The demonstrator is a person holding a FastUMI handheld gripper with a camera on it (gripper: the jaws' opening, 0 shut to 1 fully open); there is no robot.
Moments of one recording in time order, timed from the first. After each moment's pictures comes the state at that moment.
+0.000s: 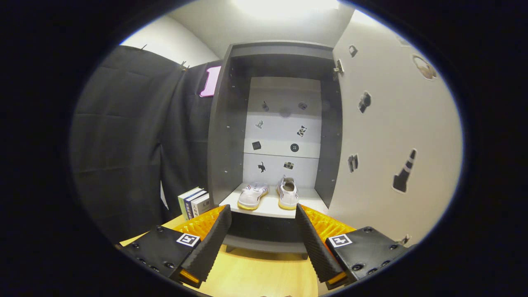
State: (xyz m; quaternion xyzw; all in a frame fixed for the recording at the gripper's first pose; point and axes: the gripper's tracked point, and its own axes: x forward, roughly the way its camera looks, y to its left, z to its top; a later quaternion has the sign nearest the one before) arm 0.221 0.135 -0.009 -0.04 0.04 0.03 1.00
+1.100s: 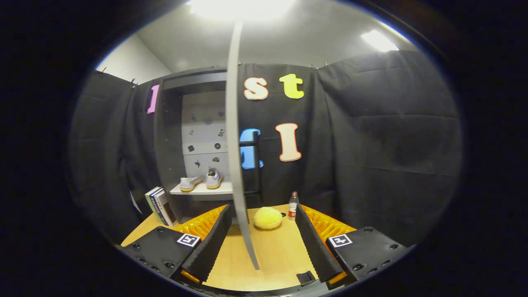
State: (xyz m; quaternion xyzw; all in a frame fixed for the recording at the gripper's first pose) arm 0.010 -0.090 0.019 0.02 0.05 -0.15 0.99
